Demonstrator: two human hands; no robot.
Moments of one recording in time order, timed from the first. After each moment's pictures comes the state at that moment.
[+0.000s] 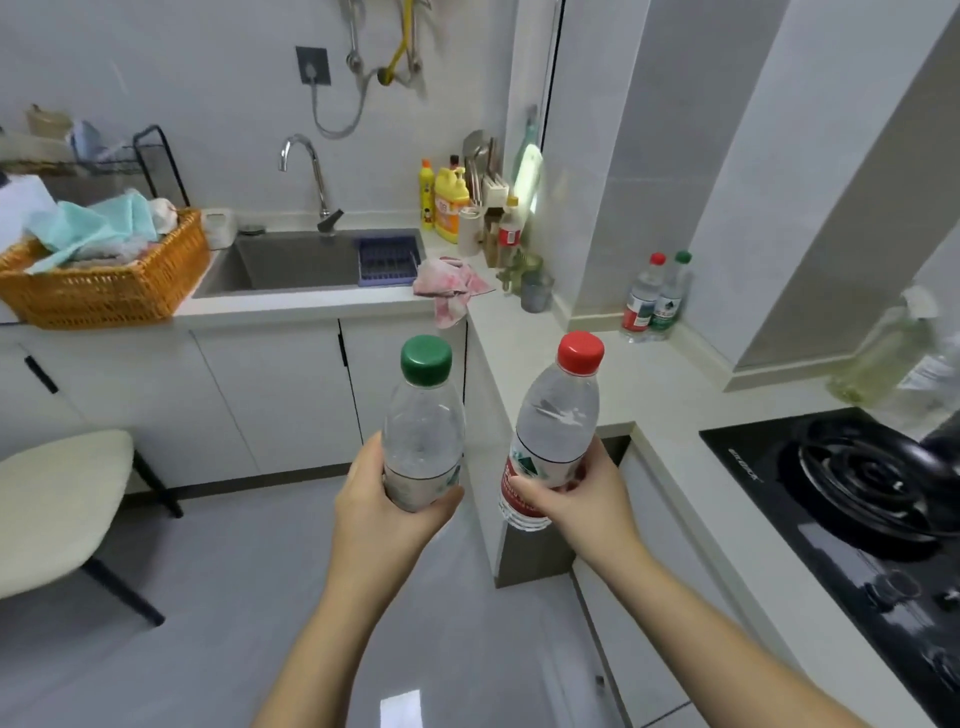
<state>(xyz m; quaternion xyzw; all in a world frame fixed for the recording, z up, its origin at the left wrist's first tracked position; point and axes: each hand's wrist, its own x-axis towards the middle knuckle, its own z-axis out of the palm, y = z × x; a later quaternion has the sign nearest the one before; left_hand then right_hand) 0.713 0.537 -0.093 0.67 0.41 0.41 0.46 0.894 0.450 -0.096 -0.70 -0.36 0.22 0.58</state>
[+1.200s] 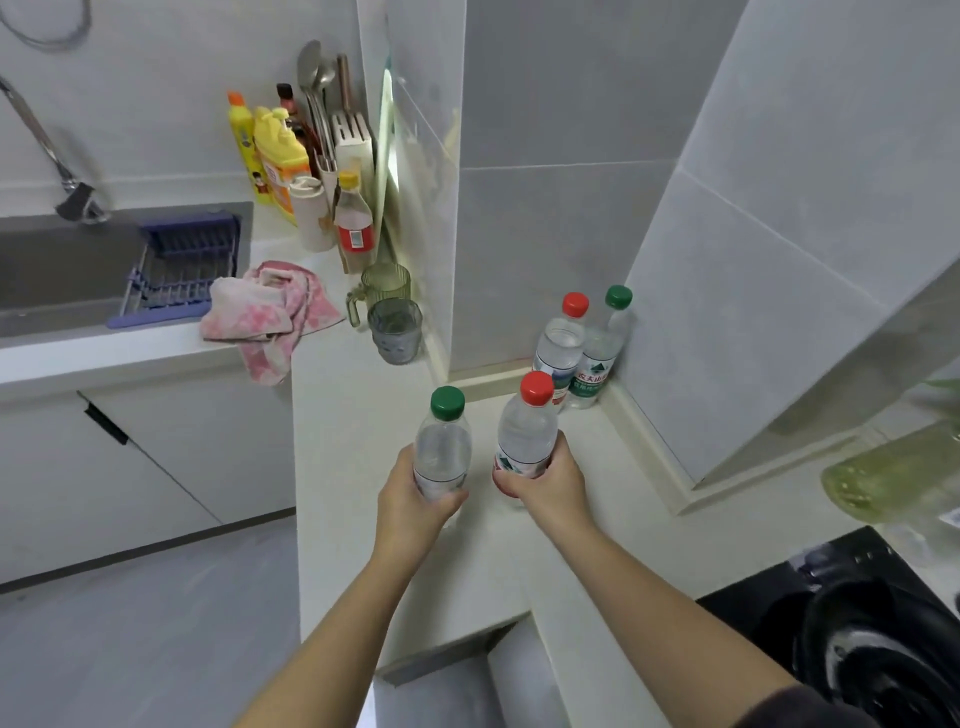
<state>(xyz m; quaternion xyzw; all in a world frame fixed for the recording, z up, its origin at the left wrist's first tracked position) 1.198 0.764 -0.233 0.66 0.46 0.25 0.53 1.347 0.678 -0.232 -0.79 -0.21 0.24 0.51</state>
